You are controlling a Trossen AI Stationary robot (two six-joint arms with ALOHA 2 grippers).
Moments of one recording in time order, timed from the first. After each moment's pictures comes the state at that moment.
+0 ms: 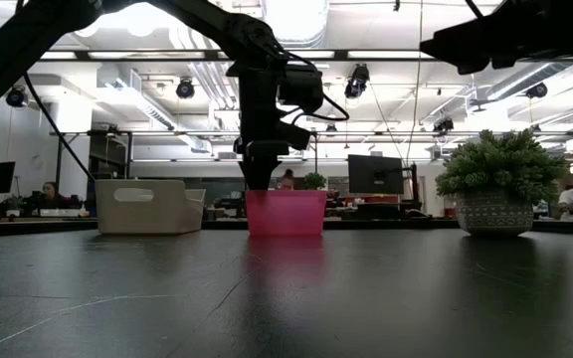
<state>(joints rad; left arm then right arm) 0.33 2.09 1.74 -1.05 -0.19 0.06 0.14 0.68 0.25 0.42 0.18 -0.28</state>
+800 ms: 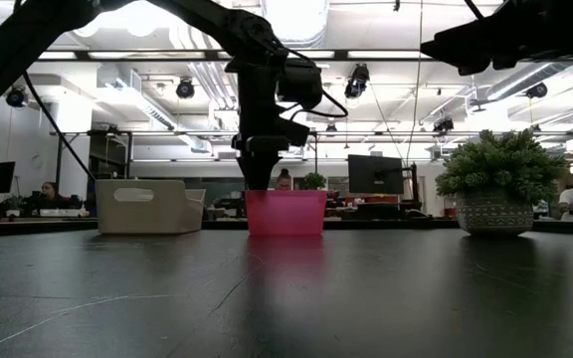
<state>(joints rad) 0.32 2.08 1.75 -1.08 -0.19 0.03 0.14 0.67 0.25 0.40 0.18 -0.28</state>
